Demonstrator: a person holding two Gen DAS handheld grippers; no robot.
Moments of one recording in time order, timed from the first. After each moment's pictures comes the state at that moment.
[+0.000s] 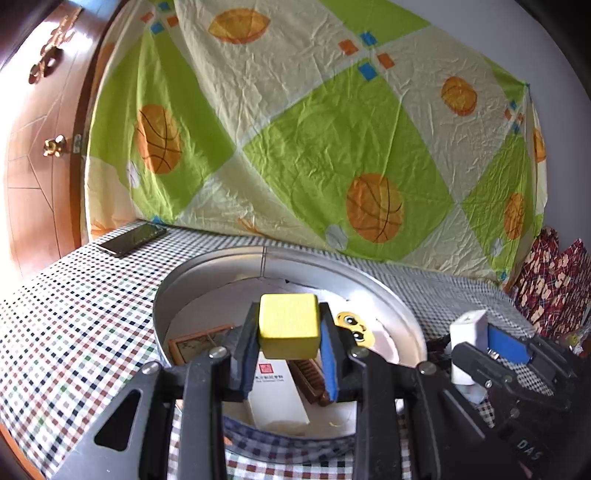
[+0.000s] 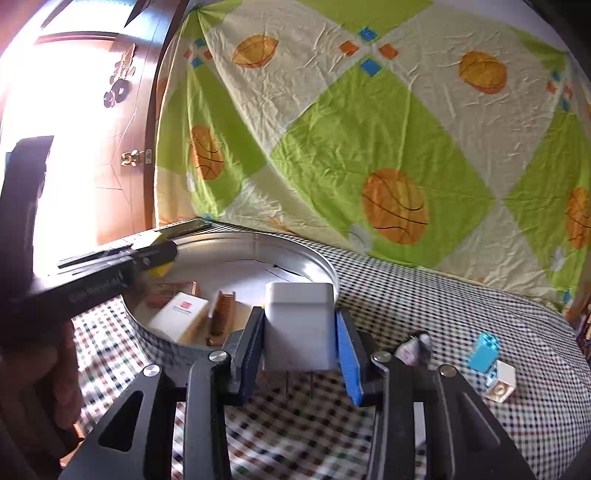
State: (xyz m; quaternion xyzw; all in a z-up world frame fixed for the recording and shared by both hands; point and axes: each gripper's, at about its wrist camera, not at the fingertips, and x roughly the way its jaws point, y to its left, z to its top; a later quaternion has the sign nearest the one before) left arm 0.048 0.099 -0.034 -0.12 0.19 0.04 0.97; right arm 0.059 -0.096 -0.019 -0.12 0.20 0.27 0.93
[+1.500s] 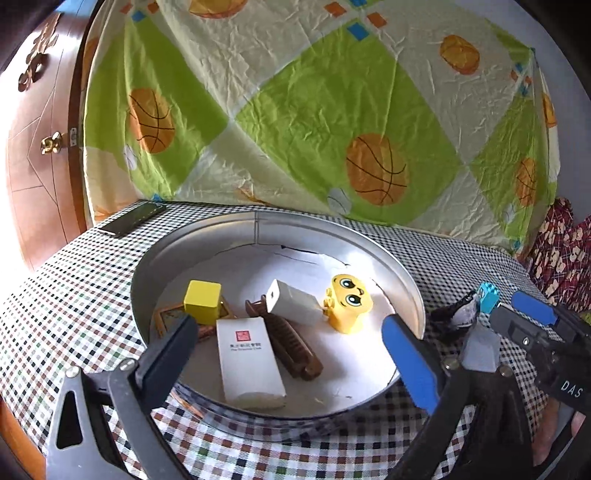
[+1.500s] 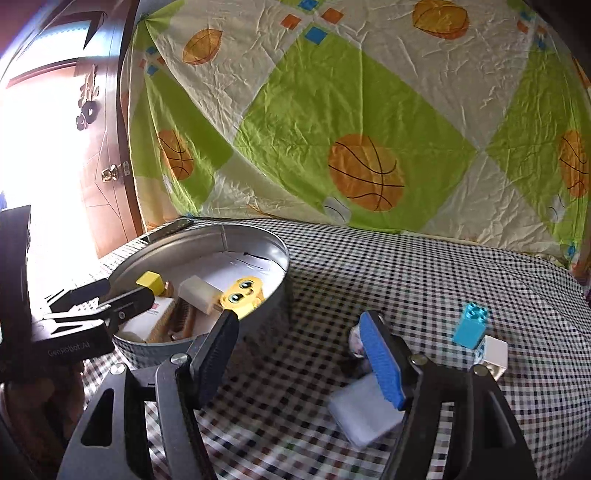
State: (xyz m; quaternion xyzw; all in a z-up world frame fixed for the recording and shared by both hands) left arm 0.053 0.055 -0.044 -0.08 0.25 0.07 0.96; right arm 0.091 -0.173 -0.022 -0.06 0.25 0.23 0.94
